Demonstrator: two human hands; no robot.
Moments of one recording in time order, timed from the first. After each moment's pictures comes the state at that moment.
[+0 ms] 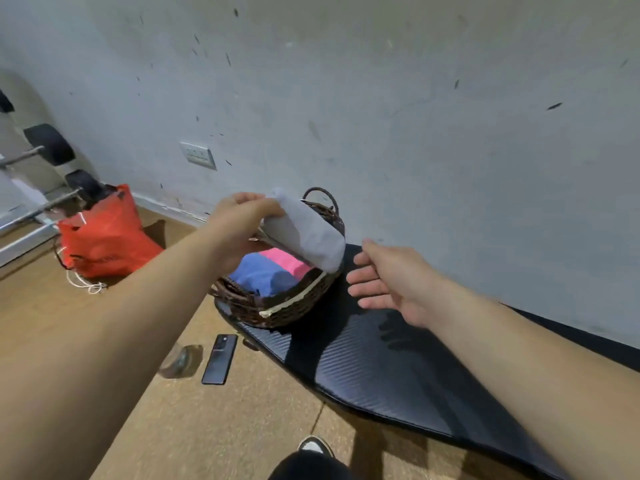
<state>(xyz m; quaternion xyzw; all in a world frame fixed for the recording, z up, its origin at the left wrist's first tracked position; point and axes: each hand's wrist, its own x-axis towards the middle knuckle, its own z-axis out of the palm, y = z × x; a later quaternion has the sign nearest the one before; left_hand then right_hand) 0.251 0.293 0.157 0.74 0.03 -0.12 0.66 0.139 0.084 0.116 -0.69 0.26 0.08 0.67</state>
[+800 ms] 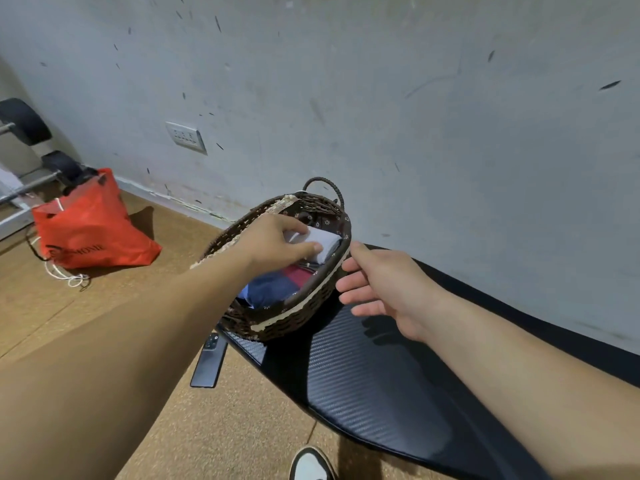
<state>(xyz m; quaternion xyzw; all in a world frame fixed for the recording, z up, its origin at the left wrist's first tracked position) 0.333 0.272 0.050 0.94 -0.18 -0.06 0.29 0.187 0.094 0.082 -0.71 0.25 0.09 0.65</state>
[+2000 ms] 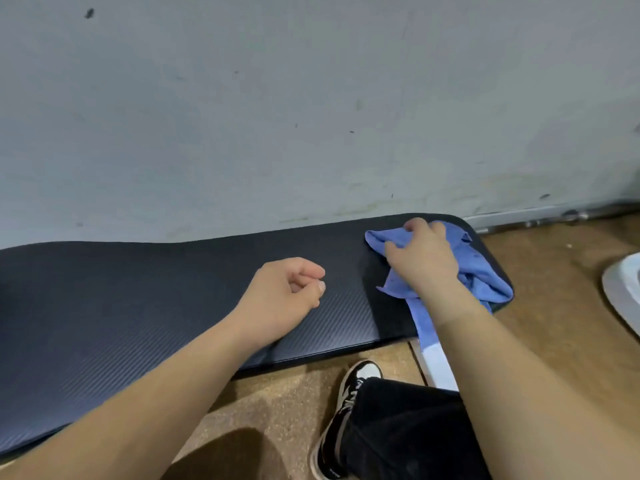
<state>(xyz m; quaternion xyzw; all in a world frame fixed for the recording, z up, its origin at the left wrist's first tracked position) -0.089 -0.112 0.034 0.75 -0.37 -0.36 0.41 -0.240 -0.311 0.021 -0.77 0.59 -0.10 0.24</state>
